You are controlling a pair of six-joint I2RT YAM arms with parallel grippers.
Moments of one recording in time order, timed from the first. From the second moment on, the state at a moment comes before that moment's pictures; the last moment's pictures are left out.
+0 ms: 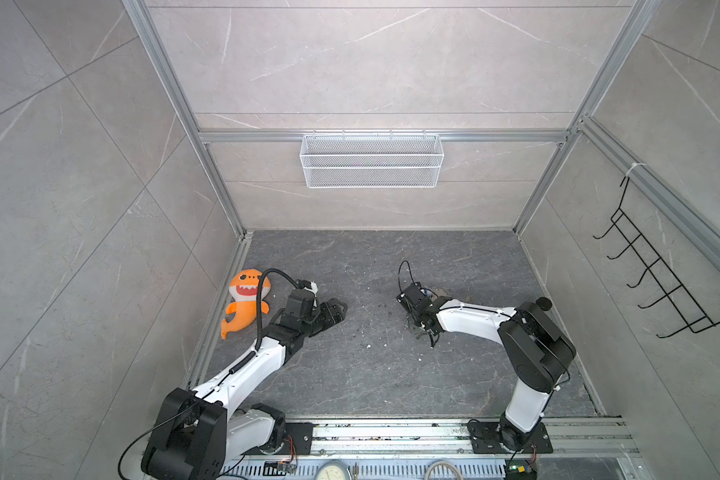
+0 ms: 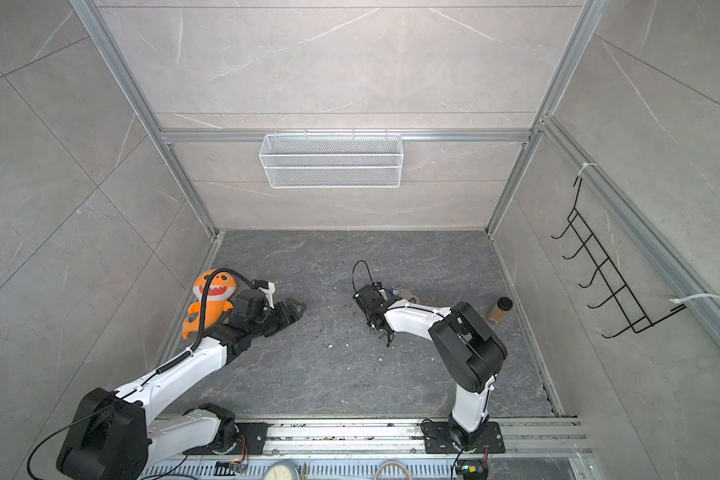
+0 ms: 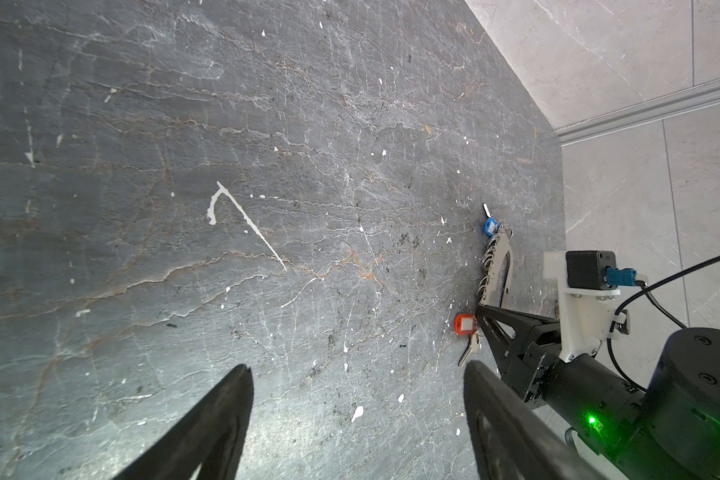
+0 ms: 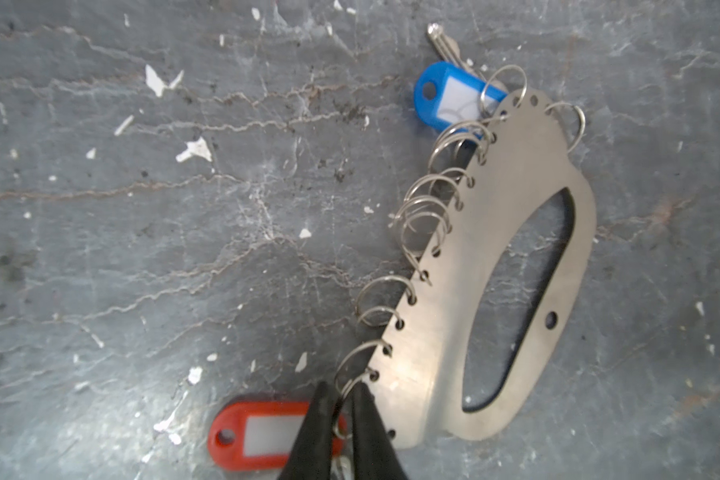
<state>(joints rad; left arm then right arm) -0.39 1.17 0.60 -0.12 0.22 -0.78 0.68 1.81 1.05 -0.48 0.42 0.42</state>
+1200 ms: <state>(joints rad) -0.47 0.90 0.62 0.01 0.42 -0.70 0.68 1.31 0.93 -0.26 -0.40 0.11</state>
